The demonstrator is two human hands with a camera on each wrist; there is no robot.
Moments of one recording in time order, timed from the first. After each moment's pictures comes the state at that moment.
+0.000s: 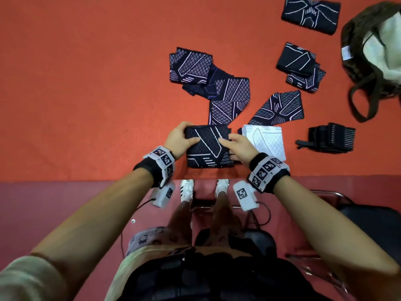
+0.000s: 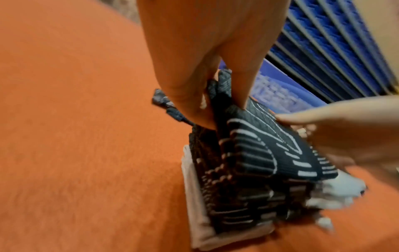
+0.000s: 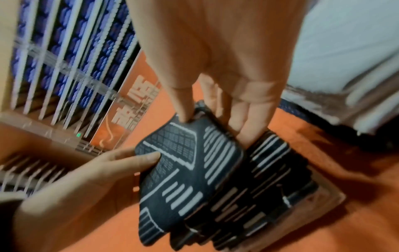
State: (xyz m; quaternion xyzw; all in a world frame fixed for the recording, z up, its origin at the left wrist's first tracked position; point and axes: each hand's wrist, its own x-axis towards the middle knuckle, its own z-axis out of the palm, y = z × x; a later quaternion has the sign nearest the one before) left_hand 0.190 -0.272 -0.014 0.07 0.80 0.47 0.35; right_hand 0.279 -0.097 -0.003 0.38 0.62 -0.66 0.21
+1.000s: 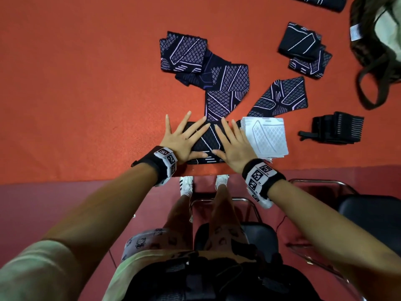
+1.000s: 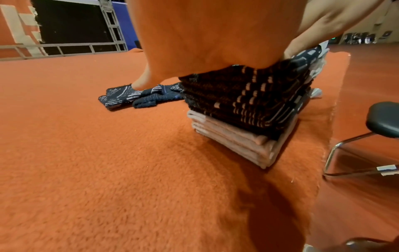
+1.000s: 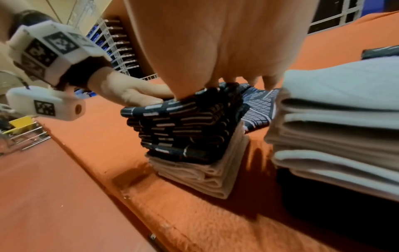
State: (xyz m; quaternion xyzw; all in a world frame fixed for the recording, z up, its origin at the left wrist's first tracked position) left_hand 0.195 -0.268 -0.053 0.47 0.85 -0.03 0.25; right_hand 0.303 -0.088 -0.039 0.04 0.96 -0.14 0.24
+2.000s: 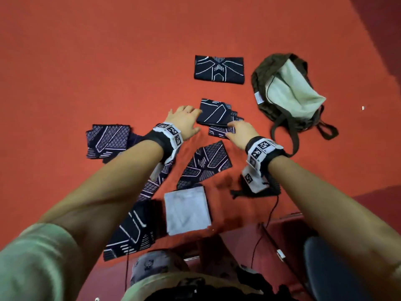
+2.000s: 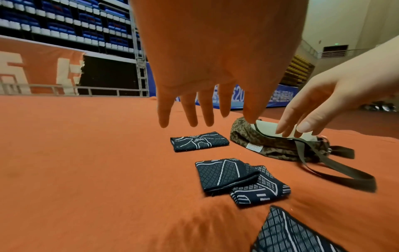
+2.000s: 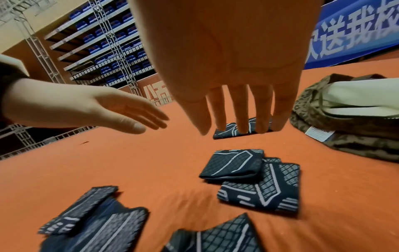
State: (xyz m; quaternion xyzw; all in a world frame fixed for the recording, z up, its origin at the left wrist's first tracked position) left_hand 0.072 0.081 0.044 0.45 0.86 0.04 0.23; right_hand 0.203 0.240 0.037 0.30 0.91 -0.19 0.20
